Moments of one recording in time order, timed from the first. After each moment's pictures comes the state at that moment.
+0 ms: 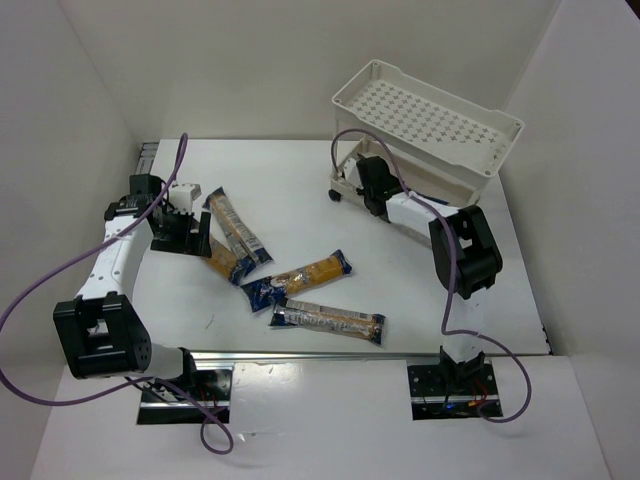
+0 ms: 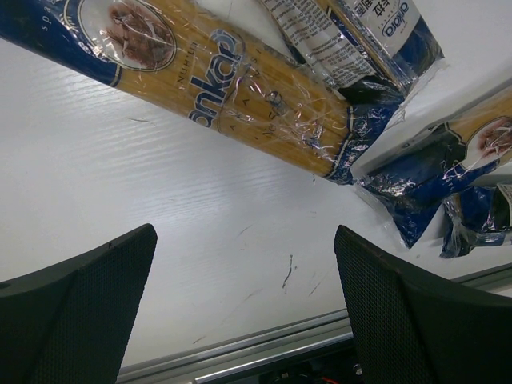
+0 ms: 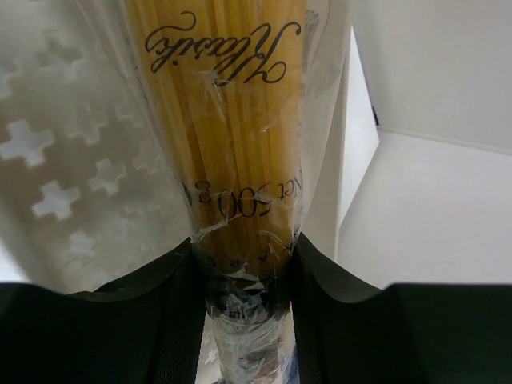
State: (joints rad) left arm 0.17 1.39 1.14 -0.90 0.29 0.26; right arm 0.41 1.96 1.32 -0.03 0.55 -0.85
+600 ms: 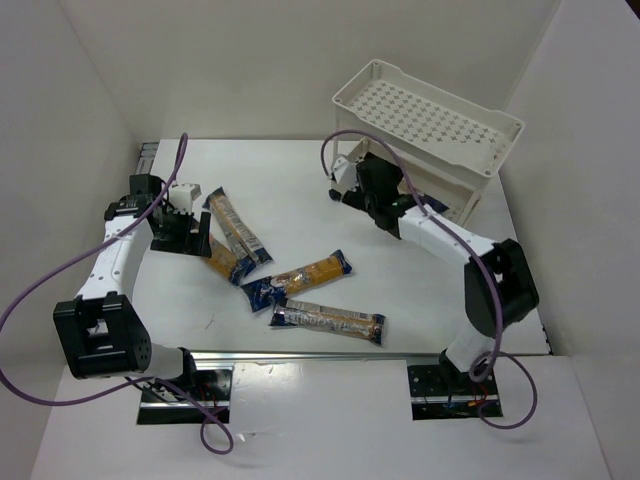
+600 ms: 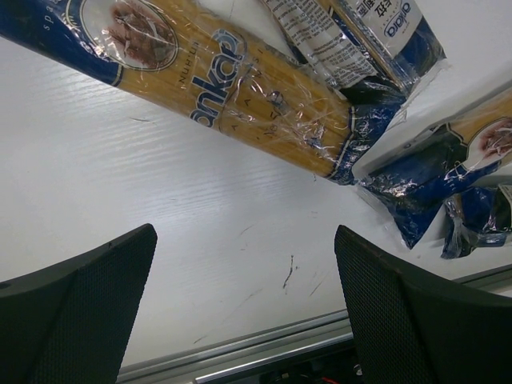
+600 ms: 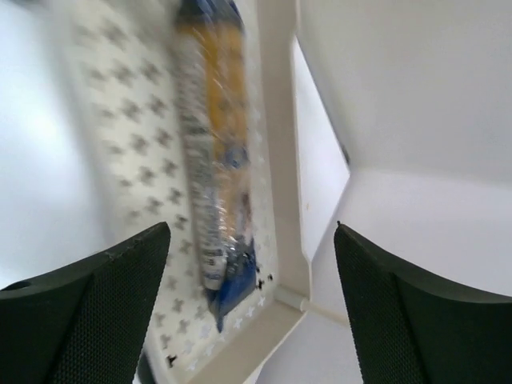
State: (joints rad) left arm 0.17 1.39 1.14 -0.90 0.29 0.26; right arm 0.48 1.70 1.22 -0.09 0.47 -0.84
